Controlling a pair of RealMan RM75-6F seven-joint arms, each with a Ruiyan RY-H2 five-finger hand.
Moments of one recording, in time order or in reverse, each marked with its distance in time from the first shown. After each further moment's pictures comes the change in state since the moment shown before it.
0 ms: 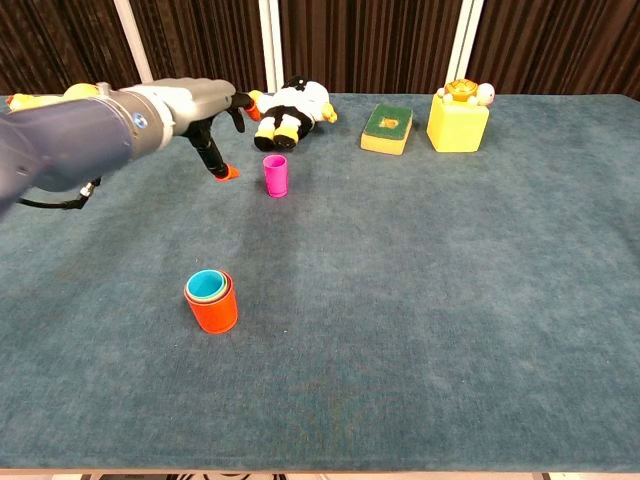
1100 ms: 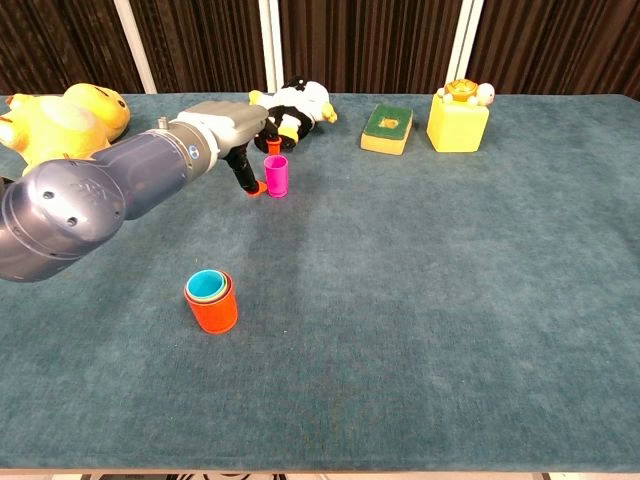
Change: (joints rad) left arm -0.057 -0.190 -0.020 0.283 0.077 -0.068 -0.043; right arm 0.003 -0.004 -0.002 0.007 0.000 -0.008 0.000
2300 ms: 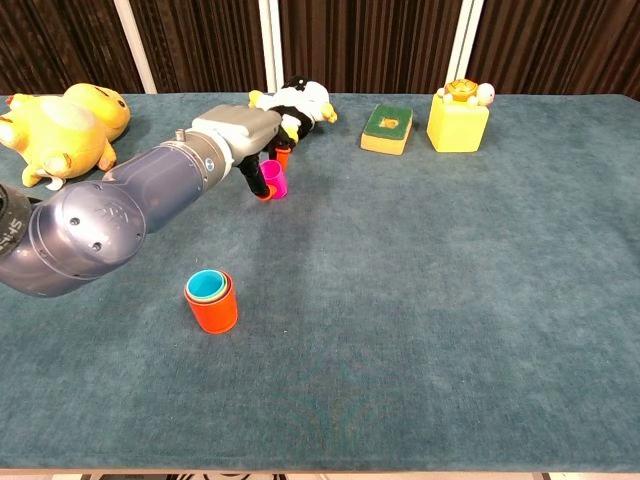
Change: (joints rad) left arm 0.001 -0.061 -0.021 0.066 0.069 0.012 0.007; right arm -0.002 0.003 0.000 0.000 -0.002 0.003 0.008
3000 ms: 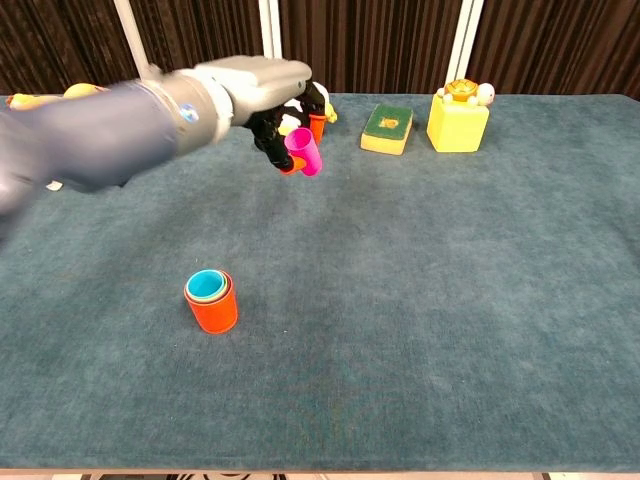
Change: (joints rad) left arm 0.057 0.339 0.016 -0.669 0.015 0.088 0.128; right arm 0.000 0.000 -0.003 -0.006 -0.010 0.005 -0.002
